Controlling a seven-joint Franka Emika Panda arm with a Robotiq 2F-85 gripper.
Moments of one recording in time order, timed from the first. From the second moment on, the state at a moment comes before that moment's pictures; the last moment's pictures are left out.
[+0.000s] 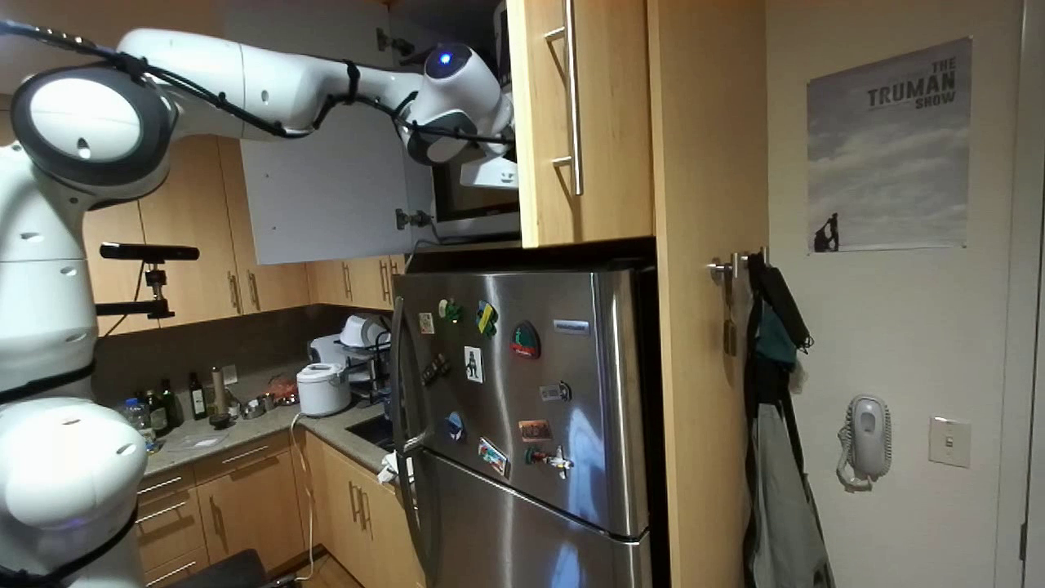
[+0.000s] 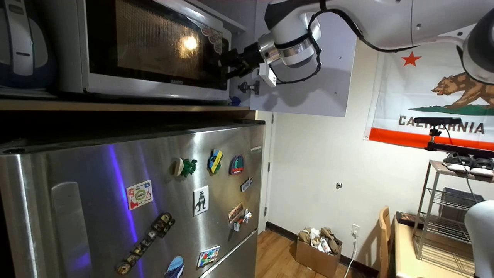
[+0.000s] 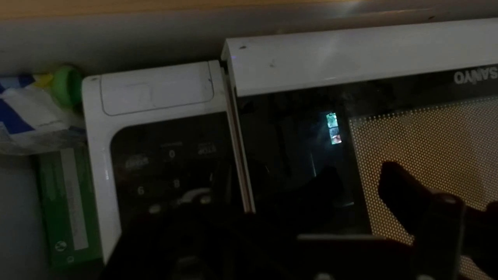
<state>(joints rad) 0.32 0.02 -0.41 -1.63 0.86 2.59 -0.80</state>
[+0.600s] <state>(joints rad) 0.32 0.02 -0.41 -1.63 0.91 2.58 -0.84</state>
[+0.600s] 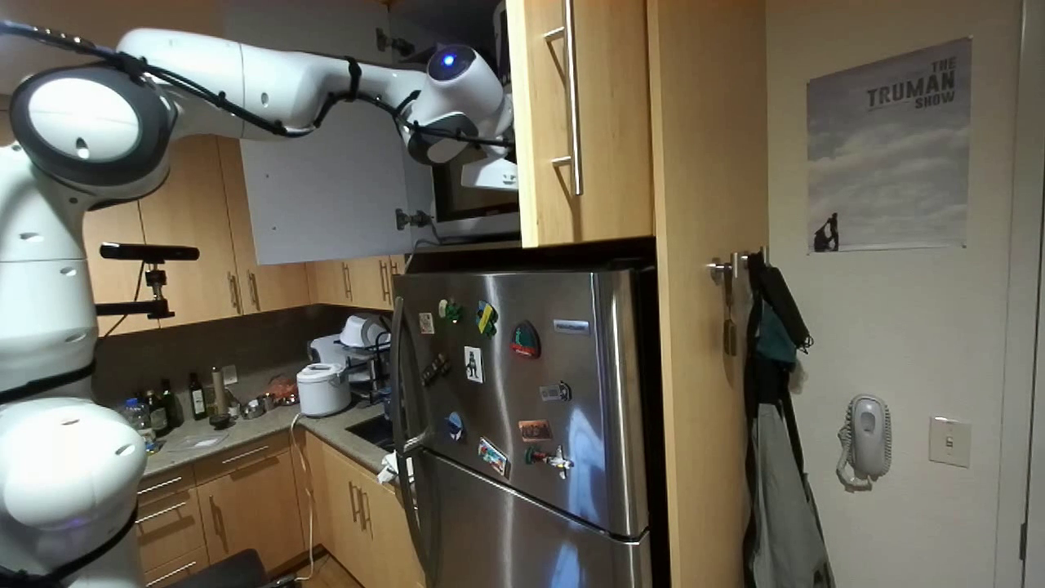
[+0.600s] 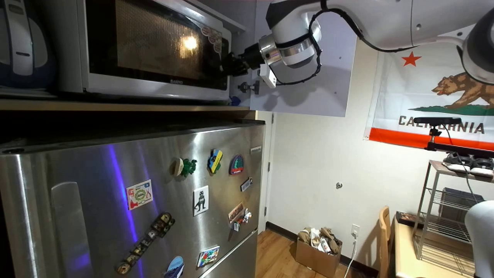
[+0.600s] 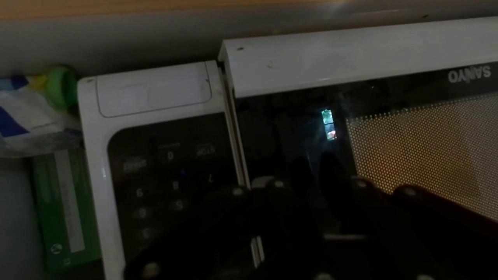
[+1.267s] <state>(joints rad) 0.25 -0.05 -0.33 -1.70 0.86 2.58 -0.84</state>
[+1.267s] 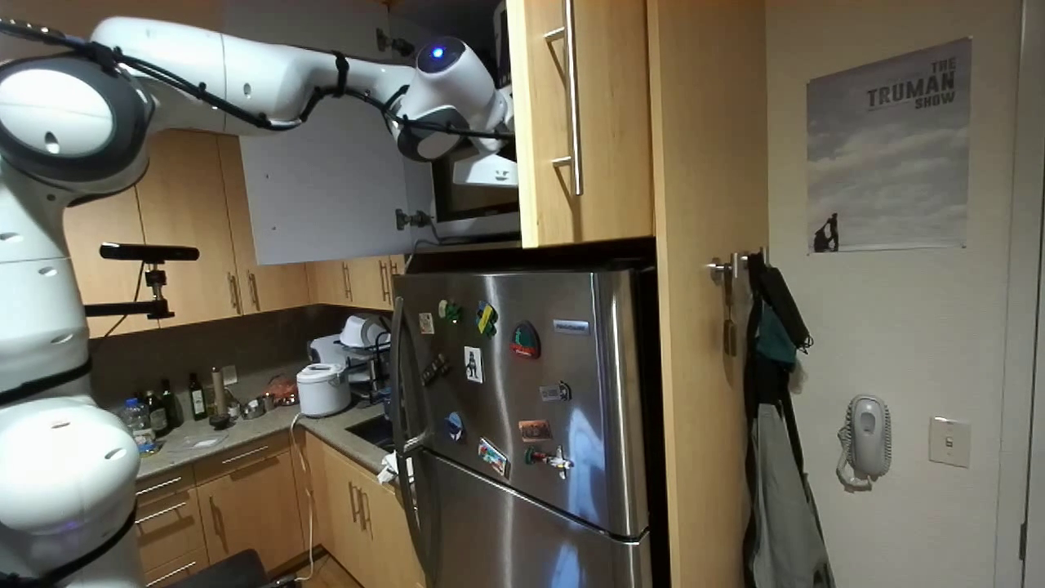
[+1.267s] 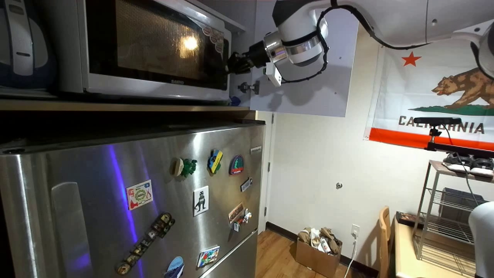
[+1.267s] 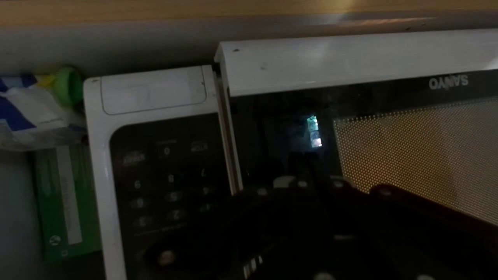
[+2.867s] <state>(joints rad) 0.11 -0.17 -0.17 -1.81 0.89 2.60 -0.84</state>
